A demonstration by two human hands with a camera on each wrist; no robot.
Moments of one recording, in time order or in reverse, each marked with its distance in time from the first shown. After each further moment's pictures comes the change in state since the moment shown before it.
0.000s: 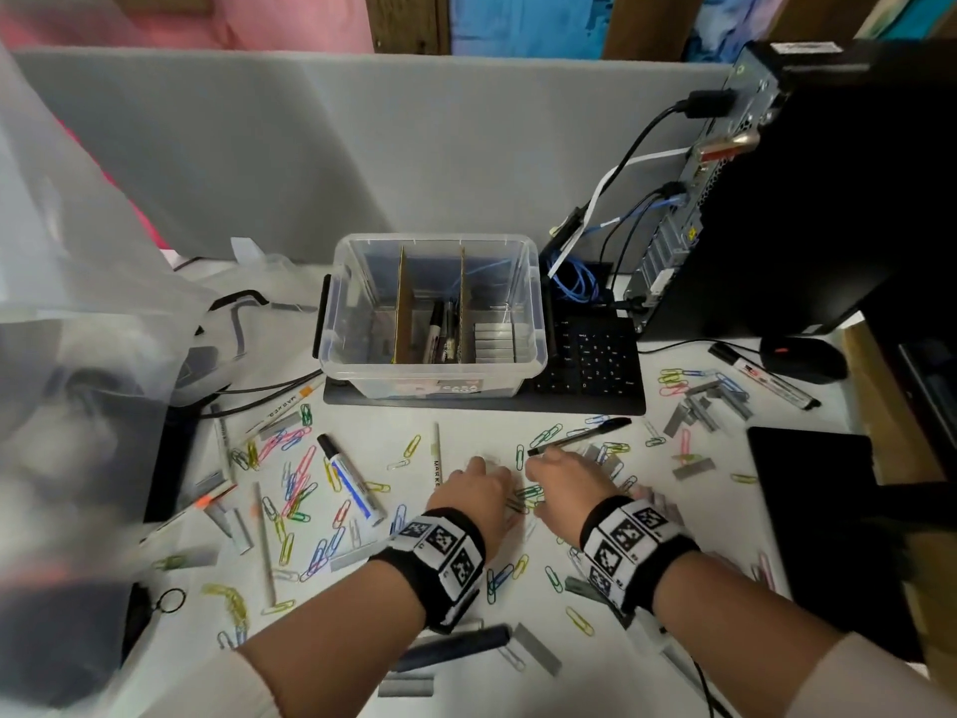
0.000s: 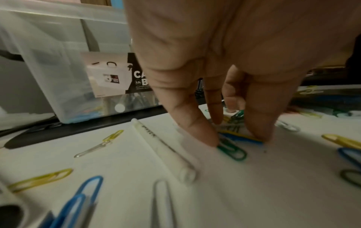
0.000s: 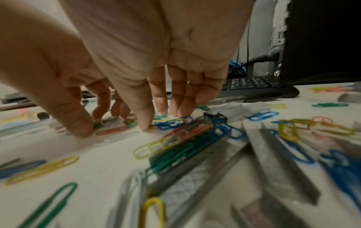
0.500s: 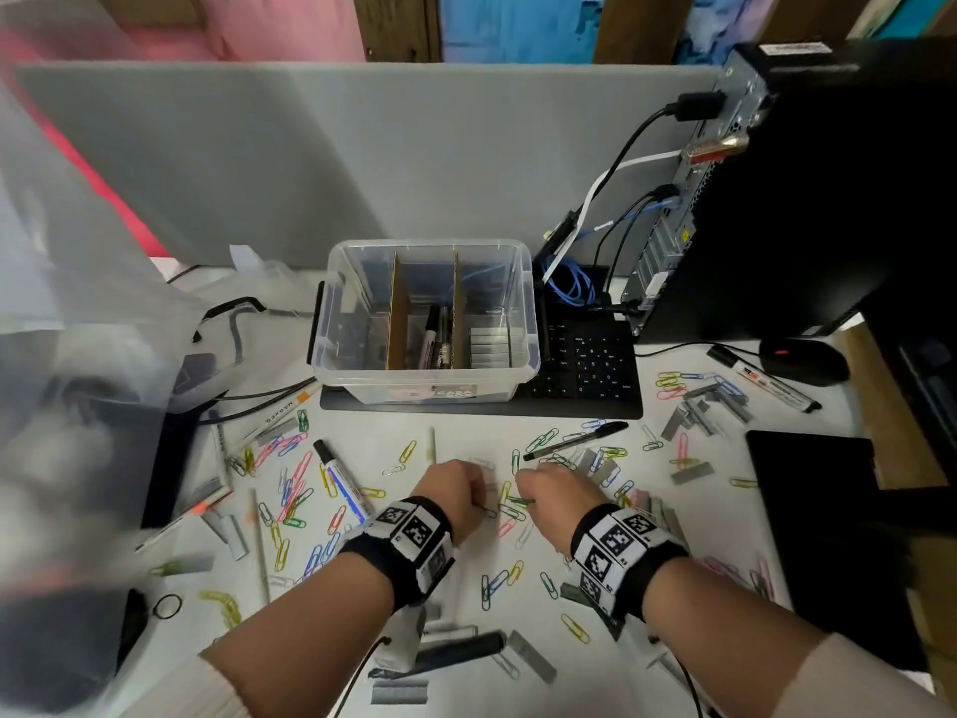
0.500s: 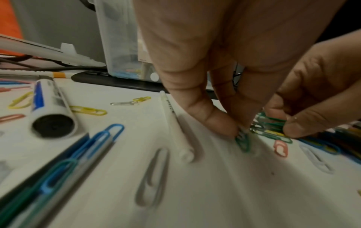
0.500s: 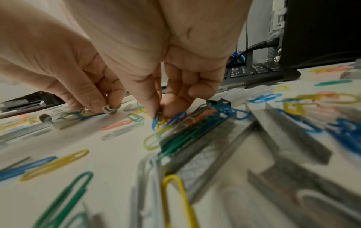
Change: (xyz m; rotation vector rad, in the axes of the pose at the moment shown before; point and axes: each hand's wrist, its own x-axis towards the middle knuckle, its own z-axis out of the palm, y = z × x) left_hand 0.008 -0.020 -0.012 -0.337 0.038 -0.085; right_hand 0.002 0.000 0.004 0.052 -0.052 -0.019
